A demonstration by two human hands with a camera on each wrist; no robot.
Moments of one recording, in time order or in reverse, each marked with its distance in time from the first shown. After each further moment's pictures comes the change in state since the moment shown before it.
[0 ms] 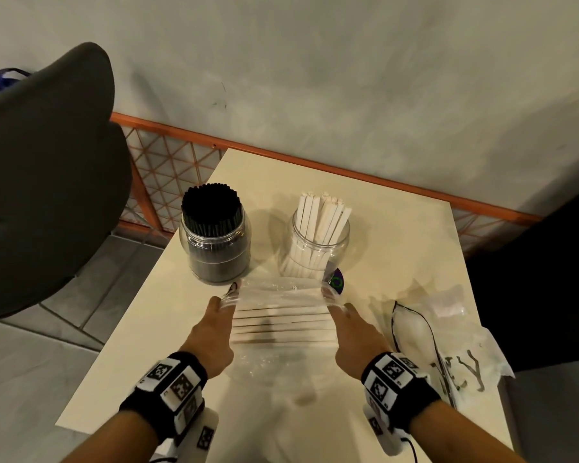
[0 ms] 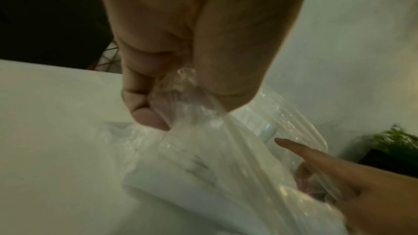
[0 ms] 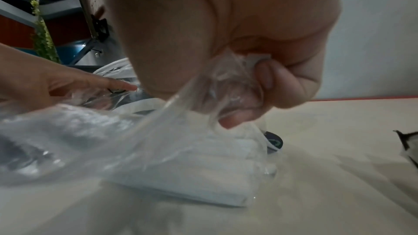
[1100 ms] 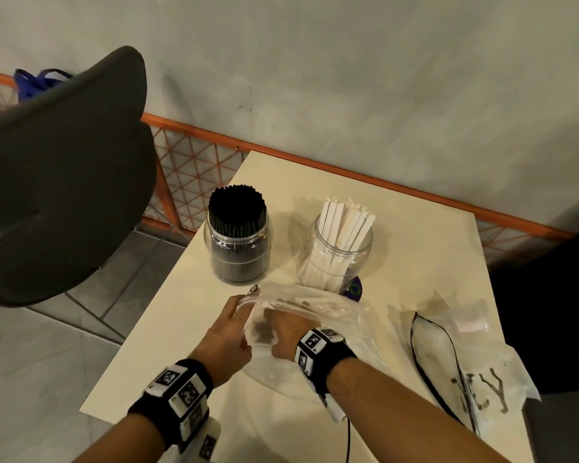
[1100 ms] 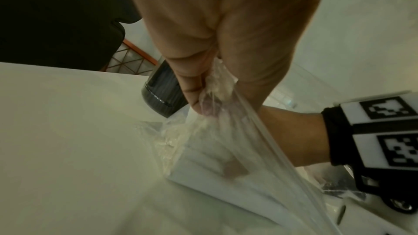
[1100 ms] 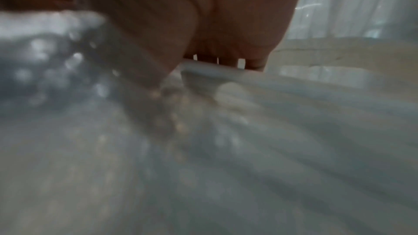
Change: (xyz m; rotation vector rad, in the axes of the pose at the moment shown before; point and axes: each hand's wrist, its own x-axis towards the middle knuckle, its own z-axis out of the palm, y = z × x) left_hand 0.005 -0.032 0.012 -0.221 0.163 0.314; right_hand 0.070 -0.100 0.040 -0.211 0.019 -0.454
